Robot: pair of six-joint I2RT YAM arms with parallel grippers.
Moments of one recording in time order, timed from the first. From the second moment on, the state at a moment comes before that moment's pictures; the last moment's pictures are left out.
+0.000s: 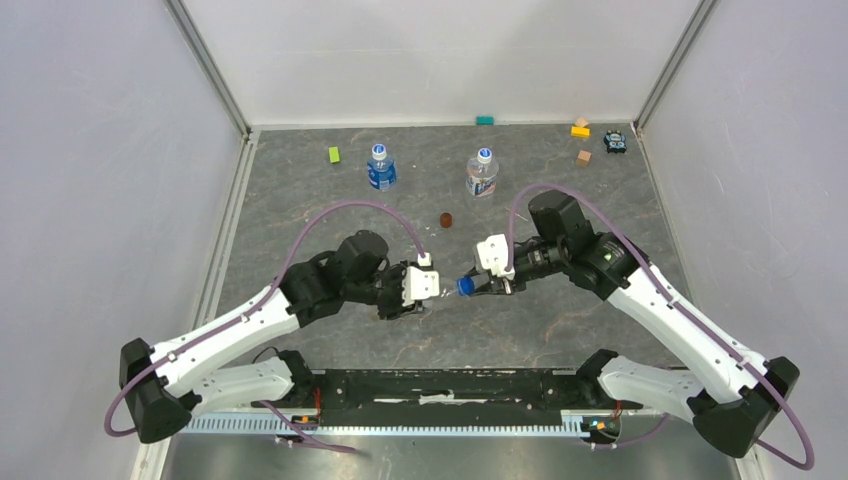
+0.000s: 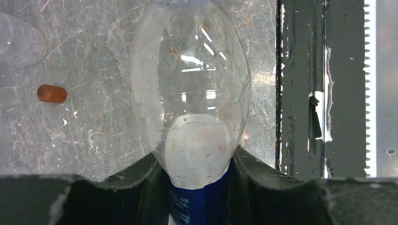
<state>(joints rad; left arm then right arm) -0.92 1.00 0.86 -0.54 0.41 0.52 0.69 1.05 1.08 -0.73 -0.85 -0.86</state>
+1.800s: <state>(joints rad) -1.15 1.01 0.70 -0.13 -0.26 0.52 0.69 0.94 0.86 -0.26 -0.40 0.32</state>
